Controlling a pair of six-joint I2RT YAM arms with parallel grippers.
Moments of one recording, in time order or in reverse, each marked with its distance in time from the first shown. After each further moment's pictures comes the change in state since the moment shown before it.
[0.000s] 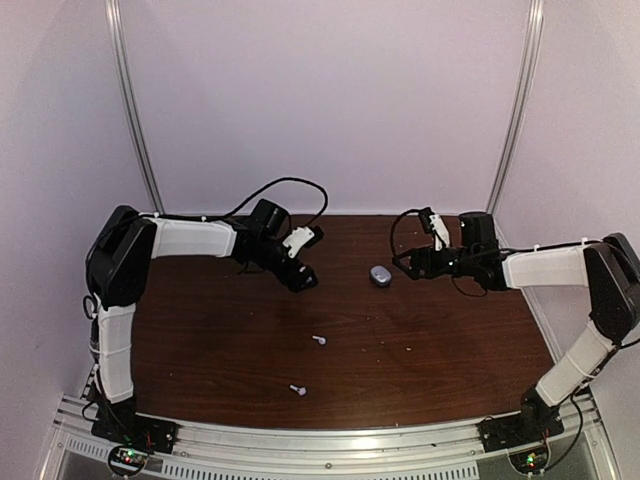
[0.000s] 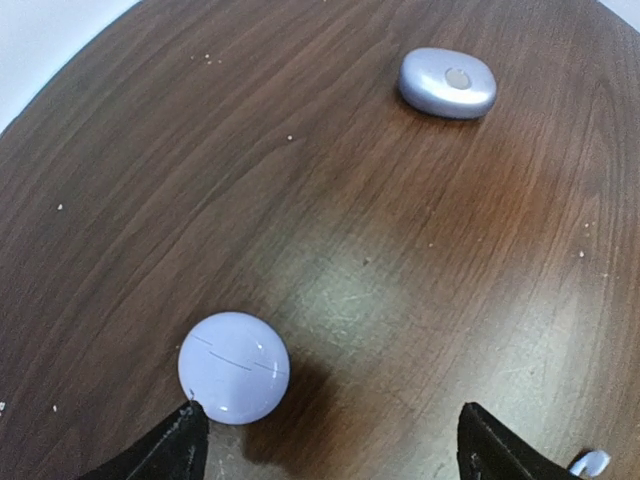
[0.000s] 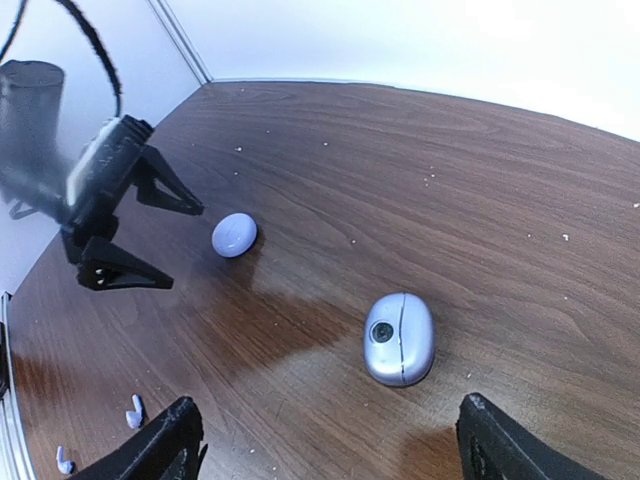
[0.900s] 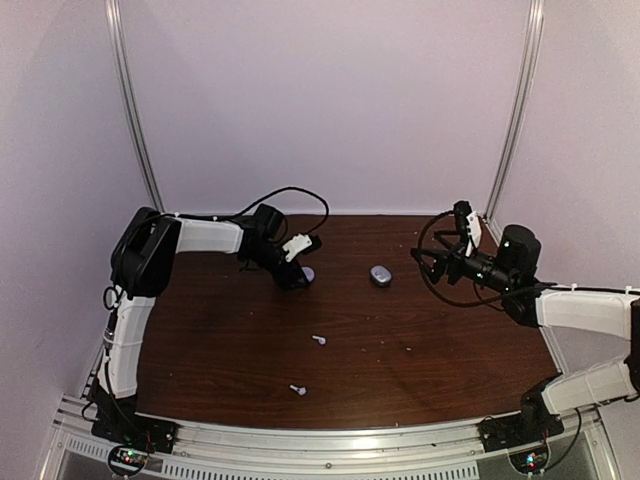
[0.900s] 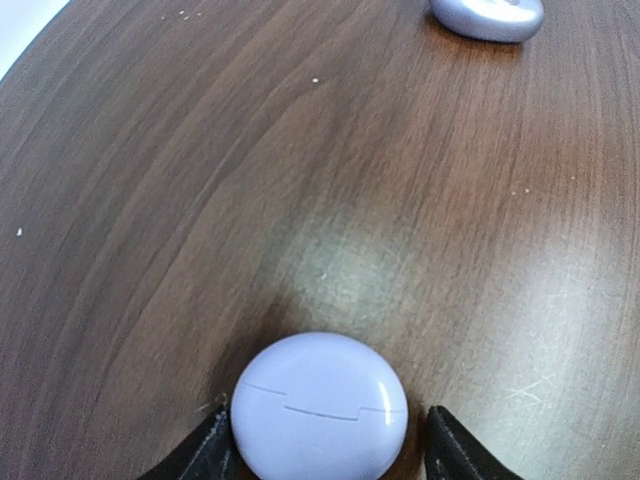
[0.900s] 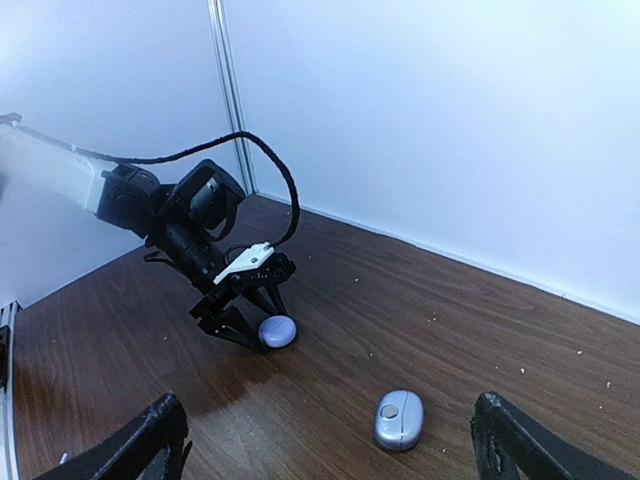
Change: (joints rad) left arm 0.091 0.229 0.196 -0.076 0.124 0.257; right arm 0.000 -0.365 -0.312 0.355 -0.022 -0.057
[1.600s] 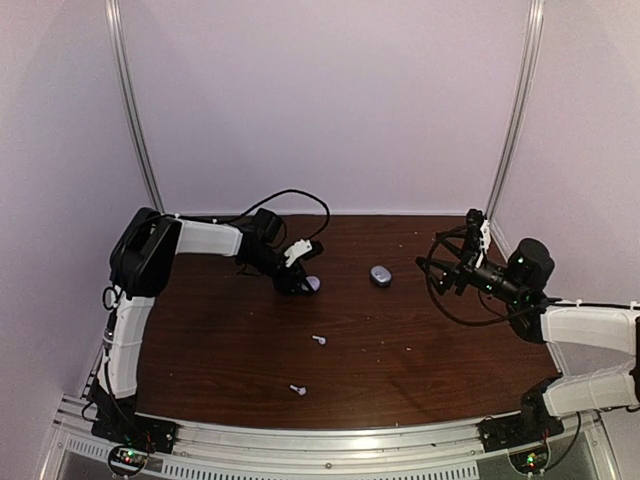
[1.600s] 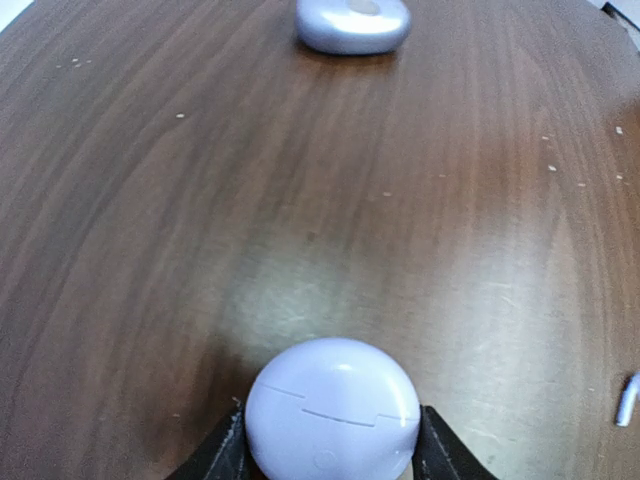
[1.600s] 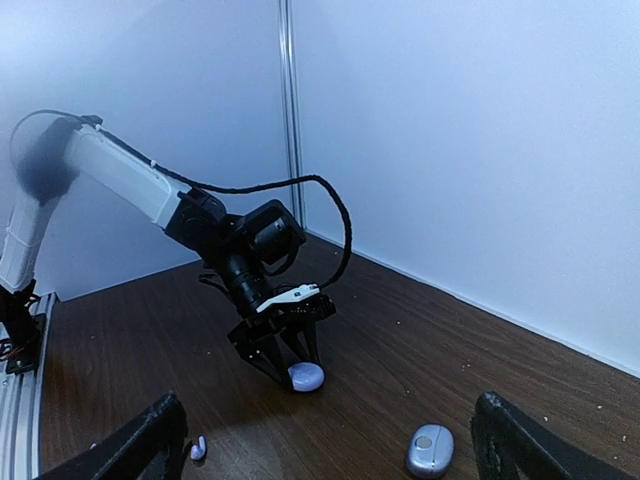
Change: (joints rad) left arm -0.001 -0.003 -0.033 0.002 0.184 0.046; right arm 0.003 -0.082 -0.113 0.198 -0.109 0.003
